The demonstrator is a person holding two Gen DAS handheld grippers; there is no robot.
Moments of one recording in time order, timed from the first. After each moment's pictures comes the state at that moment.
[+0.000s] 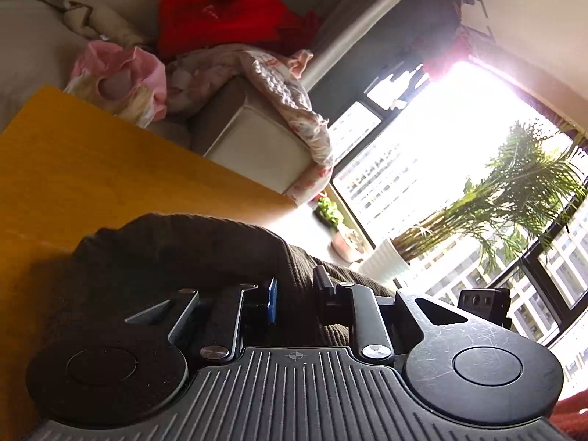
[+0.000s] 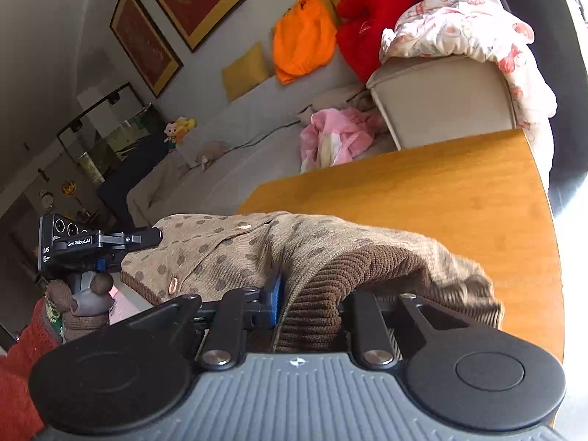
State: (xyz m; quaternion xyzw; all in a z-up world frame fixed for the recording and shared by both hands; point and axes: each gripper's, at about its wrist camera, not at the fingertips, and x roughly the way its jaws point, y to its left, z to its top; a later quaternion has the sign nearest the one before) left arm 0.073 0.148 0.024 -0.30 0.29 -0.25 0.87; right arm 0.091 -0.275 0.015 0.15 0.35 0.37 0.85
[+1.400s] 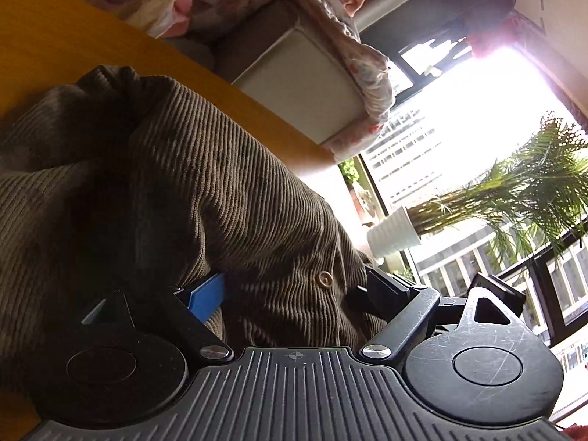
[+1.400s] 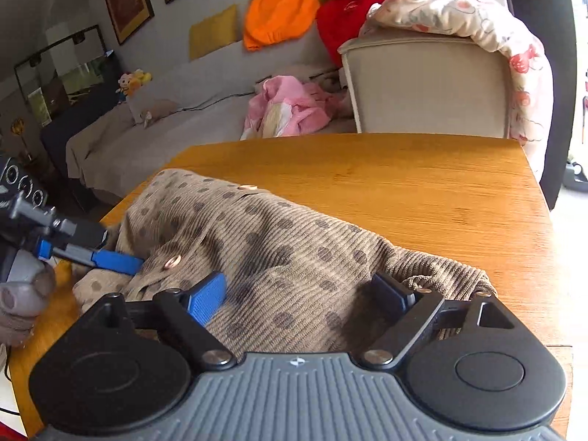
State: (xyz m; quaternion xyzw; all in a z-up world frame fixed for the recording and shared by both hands) left arm 0.207 0.119 -0.046 -0.33 0.39 -0.25 0.82; right arm 0.163 -0.225 -0.034 0.03 0.34 0.31 0.89
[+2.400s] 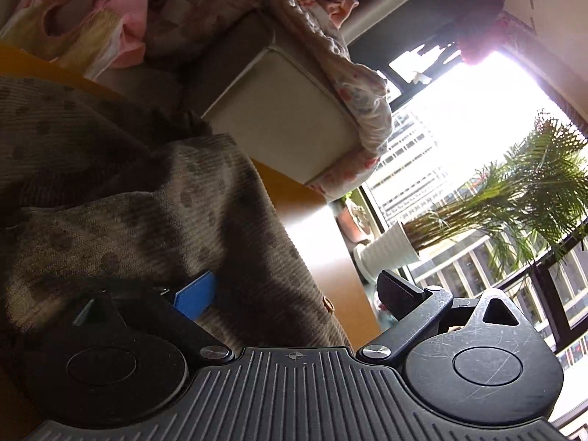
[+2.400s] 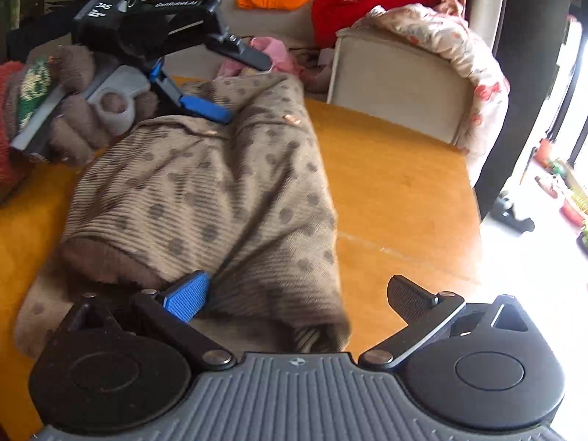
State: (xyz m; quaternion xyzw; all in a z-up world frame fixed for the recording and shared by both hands) left arm 0.286 0.089 -0.040 -0.33 0.36 -0.26 0.84; right arm 0.082 -0.215 -0.034 -0.12 0.36 0.24 0.89
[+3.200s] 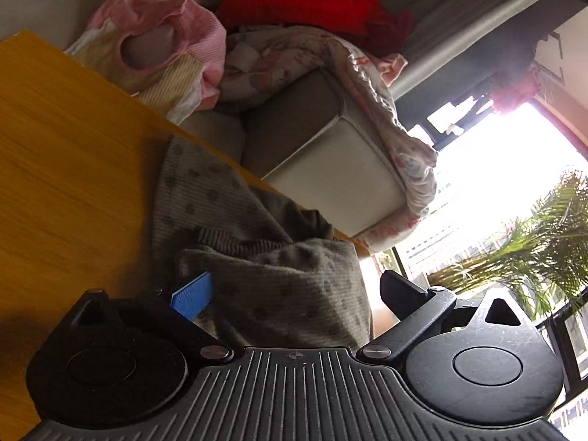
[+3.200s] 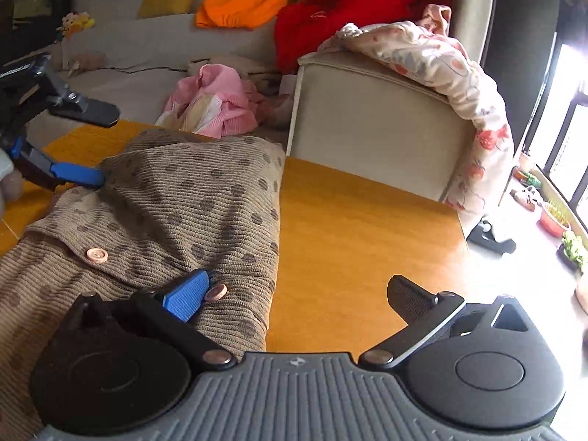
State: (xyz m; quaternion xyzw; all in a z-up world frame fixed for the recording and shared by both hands) left arm 0.288 0.148 -0.044 -0.36 0.32 -0.19 0.85; right arm 0.188 -0.181 -0.030 -0.14 0.31 0.16 0.93
